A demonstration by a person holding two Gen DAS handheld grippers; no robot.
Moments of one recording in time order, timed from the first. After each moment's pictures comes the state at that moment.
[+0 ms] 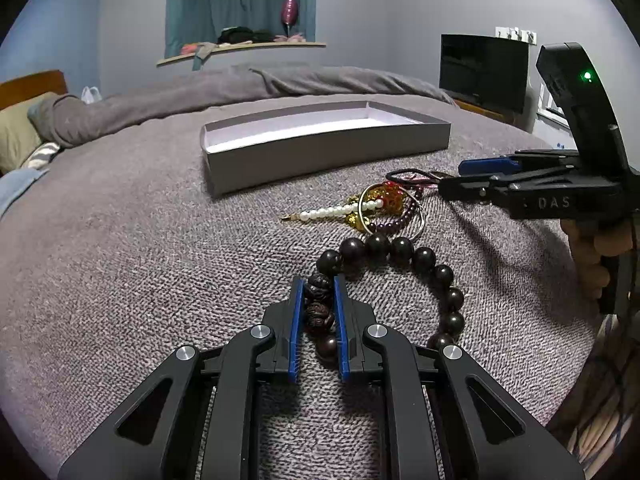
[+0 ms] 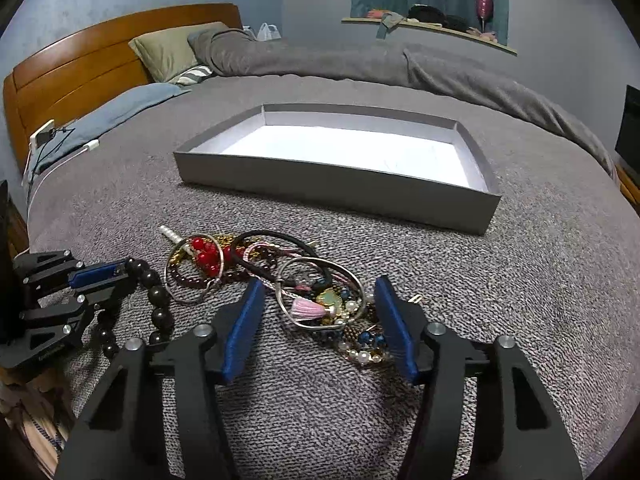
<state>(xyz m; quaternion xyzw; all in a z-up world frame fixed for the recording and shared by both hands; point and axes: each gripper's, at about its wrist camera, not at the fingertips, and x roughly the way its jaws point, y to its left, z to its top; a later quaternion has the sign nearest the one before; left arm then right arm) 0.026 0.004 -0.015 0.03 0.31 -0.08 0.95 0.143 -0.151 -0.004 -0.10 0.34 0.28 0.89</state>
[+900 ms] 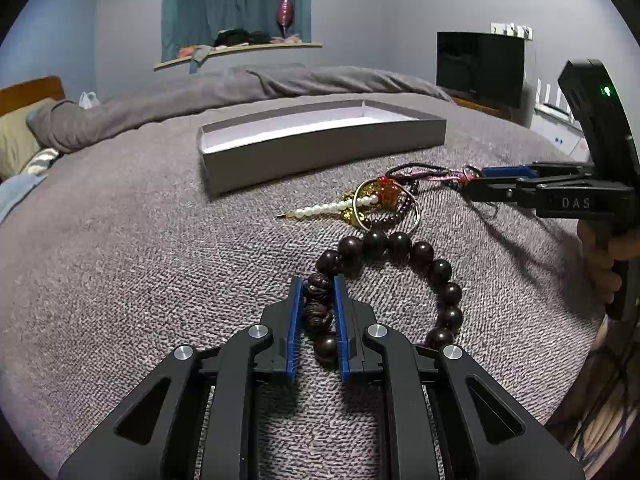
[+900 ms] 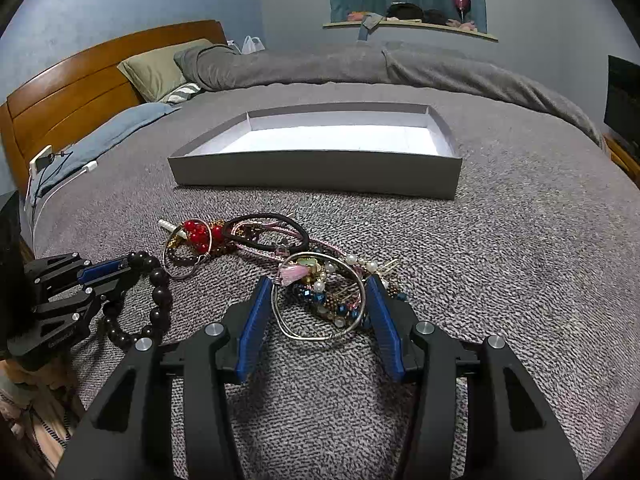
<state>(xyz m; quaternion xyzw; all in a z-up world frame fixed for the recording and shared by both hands) 0.025 -0.002 -0.016 0.04 0.31 -0.08 0.95 0.129 -0.182 -0.010 -0.06 0.34 0.27 0.90</state>
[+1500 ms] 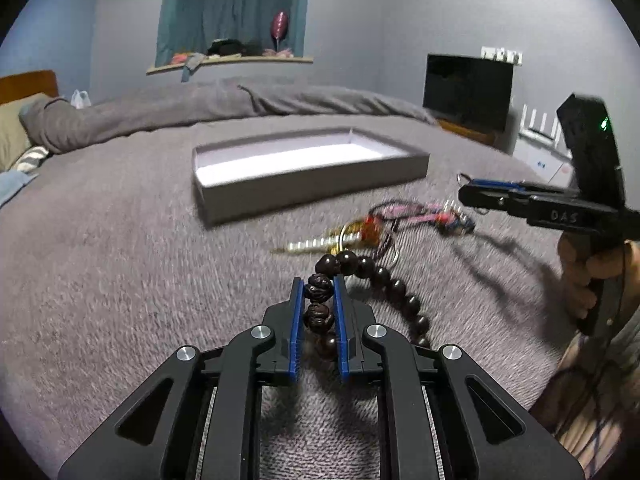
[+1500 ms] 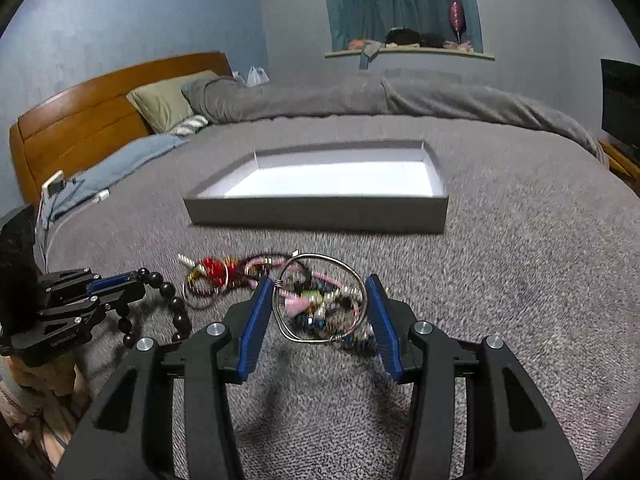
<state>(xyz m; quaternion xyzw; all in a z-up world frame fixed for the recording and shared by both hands) 0.020 0.010 0.013 0.00 0.27 -0.12 0.95 0.119 -0.202 0.015 -0.02 0.29 0.29 0.91</state>
